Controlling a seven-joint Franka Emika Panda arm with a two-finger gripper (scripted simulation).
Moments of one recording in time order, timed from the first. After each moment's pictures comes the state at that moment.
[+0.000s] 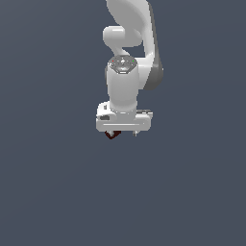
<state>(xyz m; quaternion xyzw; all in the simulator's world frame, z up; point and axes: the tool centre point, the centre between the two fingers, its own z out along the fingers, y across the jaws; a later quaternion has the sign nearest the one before) 0.017 0.002 0.176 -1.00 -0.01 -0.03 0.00</state>
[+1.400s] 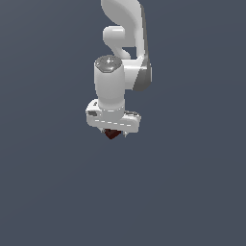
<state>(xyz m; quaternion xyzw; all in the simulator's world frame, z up) 0.007 -0.039 0.169 -0.99 0.10 -0.04 0.00</state>
